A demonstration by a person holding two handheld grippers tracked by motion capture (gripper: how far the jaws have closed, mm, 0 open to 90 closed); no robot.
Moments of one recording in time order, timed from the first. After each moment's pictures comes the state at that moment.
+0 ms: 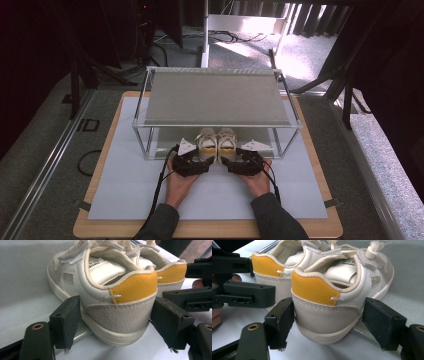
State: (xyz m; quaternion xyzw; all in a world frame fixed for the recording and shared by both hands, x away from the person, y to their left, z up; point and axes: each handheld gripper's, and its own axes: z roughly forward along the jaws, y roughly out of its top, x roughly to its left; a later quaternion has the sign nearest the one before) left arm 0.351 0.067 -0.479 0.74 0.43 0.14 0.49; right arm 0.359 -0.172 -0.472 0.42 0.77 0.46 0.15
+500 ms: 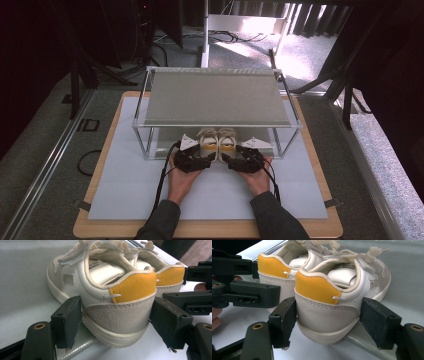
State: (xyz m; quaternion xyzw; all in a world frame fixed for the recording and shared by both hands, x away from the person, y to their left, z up) left arm 0.362 0.062 -0.471 0.74 0.44 0.14 0.49; right arm 0.364 -0.172 -0.466 0.42 0.76 0.47 0.16
